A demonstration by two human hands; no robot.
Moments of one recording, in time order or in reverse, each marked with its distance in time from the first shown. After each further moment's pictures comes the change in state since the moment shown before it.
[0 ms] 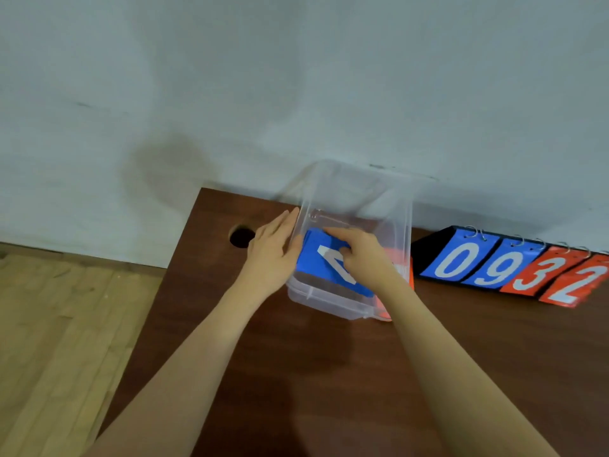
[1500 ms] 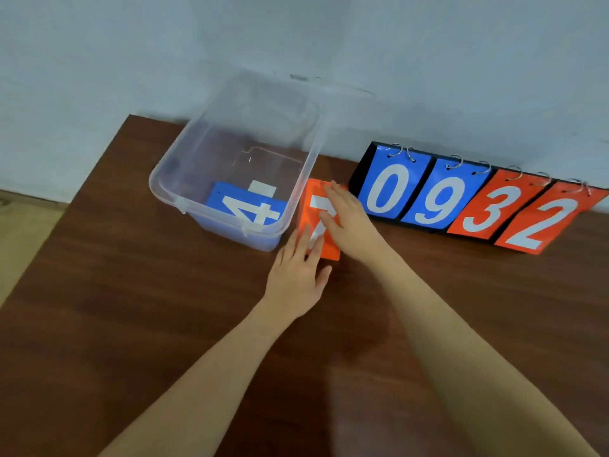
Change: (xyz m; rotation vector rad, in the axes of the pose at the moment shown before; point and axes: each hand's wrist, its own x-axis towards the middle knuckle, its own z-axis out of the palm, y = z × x) left_hand -0.078 0.061 0.240 0.574 -0.102 0.096; right_hand -0.056 0.179 -0.002 0.050 -0.010 -0.152
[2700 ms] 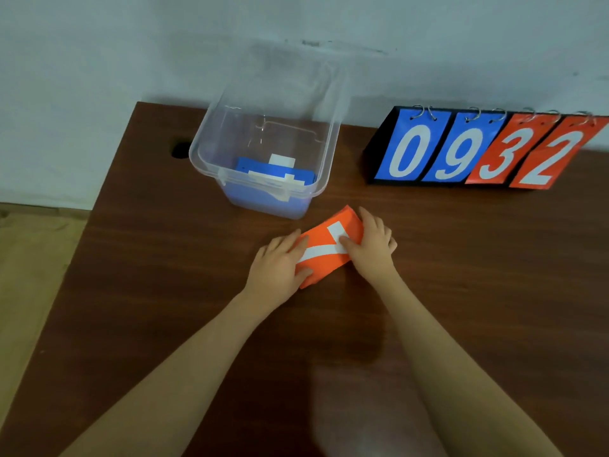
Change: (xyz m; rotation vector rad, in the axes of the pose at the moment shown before) left_hand -0.065 -0.074 -0.032 -0.023 -0.207 0.070; right_hand -0.084 -0.045 0.063 0.173 0.111 0.599
